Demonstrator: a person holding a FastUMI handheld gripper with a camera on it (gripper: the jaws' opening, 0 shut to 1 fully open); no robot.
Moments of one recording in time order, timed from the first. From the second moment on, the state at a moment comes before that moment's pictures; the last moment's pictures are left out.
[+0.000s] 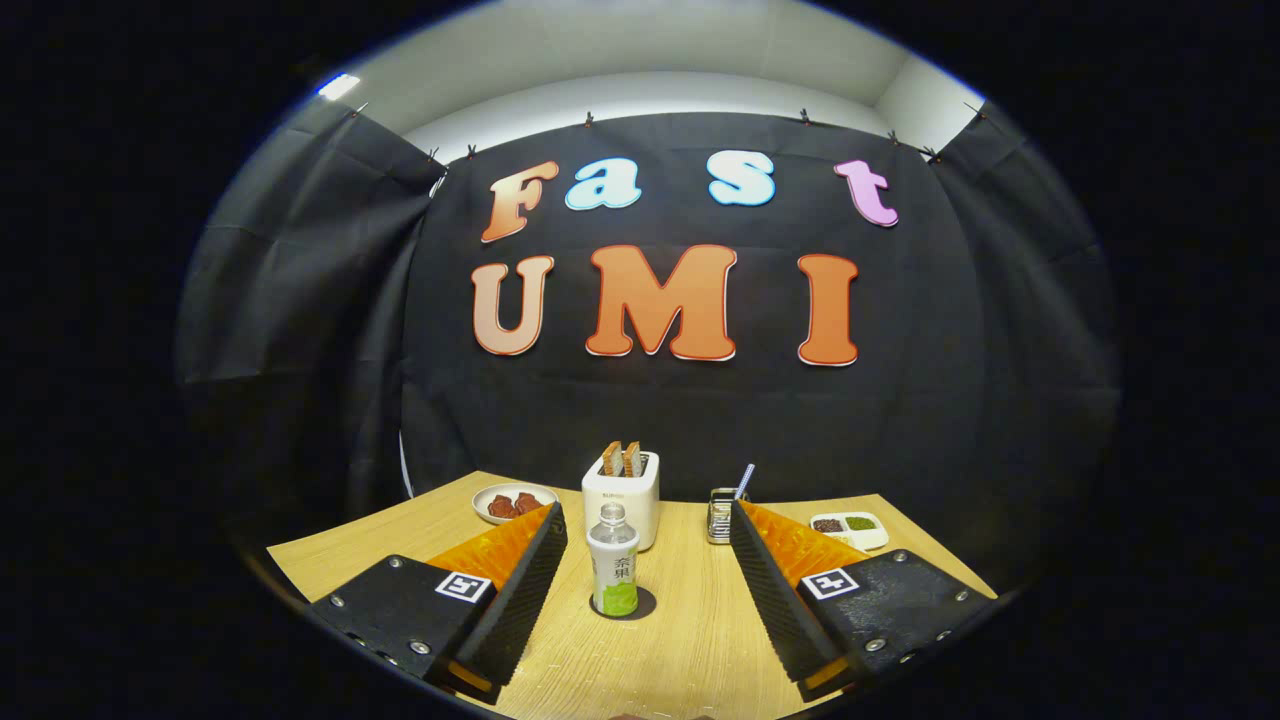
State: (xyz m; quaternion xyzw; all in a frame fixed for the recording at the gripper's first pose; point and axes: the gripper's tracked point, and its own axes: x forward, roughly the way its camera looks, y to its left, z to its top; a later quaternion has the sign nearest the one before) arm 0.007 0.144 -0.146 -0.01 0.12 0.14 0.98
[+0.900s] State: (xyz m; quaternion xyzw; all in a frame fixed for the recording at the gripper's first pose) arm -0.047 0.085 -0.053 -0.04 0.03 0.07 1.00
